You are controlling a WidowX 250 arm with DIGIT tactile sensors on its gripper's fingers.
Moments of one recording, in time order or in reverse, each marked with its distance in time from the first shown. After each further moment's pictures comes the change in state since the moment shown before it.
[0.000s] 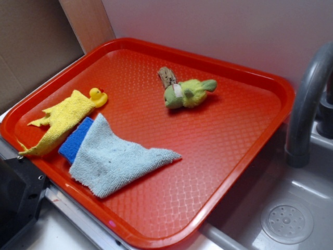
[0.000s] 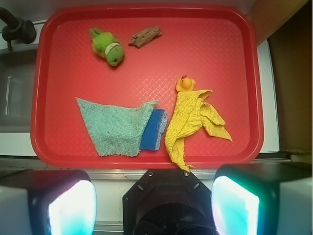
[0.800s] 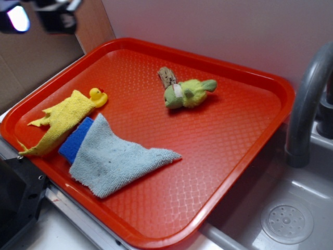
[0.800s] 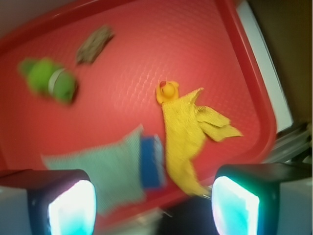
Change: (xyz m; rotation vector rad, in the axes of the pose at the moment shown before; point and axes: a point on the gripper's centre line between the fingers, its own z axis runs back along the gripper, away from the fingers) arm 0.084 0.000 -0.079 0.064 0.101 0.504
